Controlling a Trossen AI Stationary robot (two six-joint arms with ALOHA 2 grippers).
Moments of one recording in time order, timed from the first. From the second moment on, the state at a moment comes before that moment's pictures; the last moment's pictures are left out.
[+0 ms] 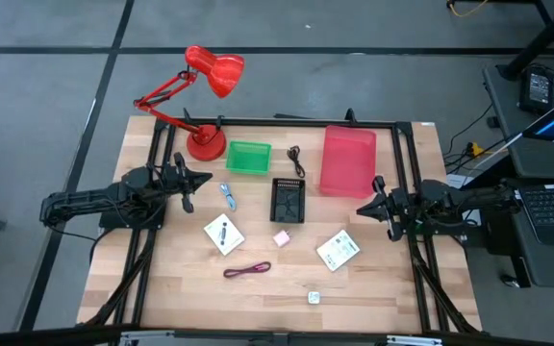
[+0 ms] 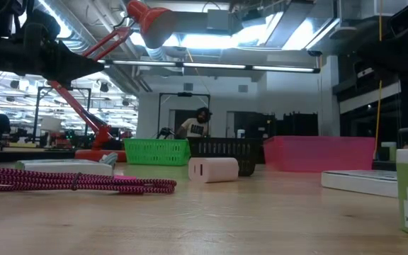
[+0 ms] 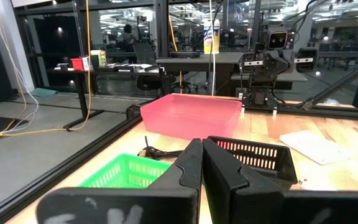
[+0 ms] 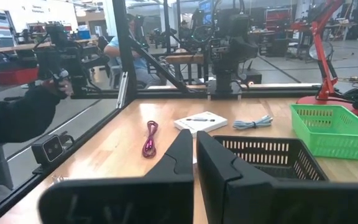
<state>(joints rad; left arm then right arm) 0.18 0.01 0.01 0.03 -0.15 -0.01 0.12 0.01 0.01 0.03 -0.05 0.06</state>
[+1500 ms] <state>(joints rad) 0.18 0.01 0.01 0.06 -0.09 -0.03 0.12 0.15 0.01 0.22 0.03 0.04</state>
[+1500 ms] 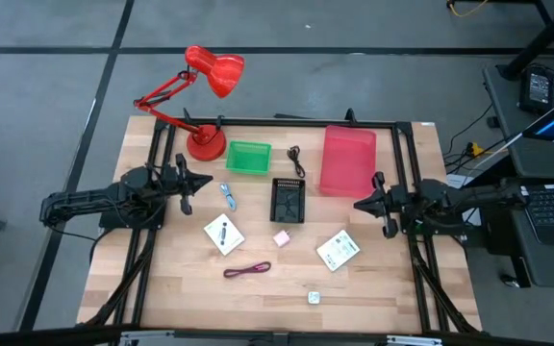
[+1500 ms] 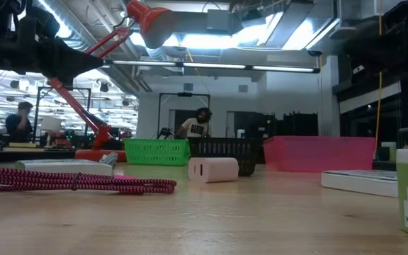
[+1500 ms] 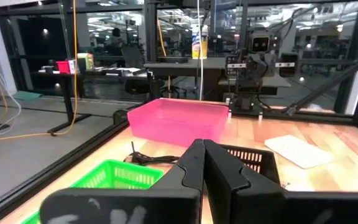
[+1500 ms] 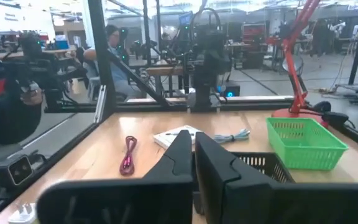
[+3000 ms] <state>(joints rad) -0.03 0.48 0.20 0.09 -0.05 -0.13 0.16 1.13 0.44 0.53 0.03 0.05</state>
